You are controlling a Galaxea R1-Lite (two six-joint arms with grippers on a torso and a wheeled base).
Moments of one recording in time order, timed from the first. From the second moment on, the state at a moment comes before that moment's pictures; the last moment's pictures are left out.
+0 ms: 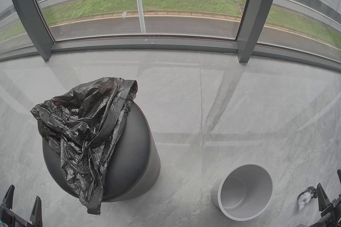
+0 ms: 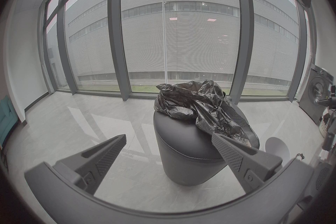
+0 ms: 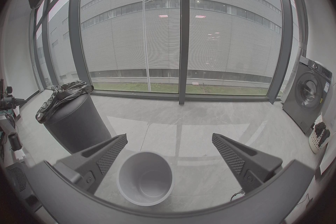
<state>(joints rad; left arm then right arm) 0.00 0.02 -0.02 0.00 0.05 0.00 0.00 0.02 -0.02 0.01 0.01 0.00</state>
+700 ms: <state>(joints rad) 0.00 0.02 -0.02 -0.04 -0.06 0.03 0.00 0.02 -0.02 0.01 0.01 0.00</state>
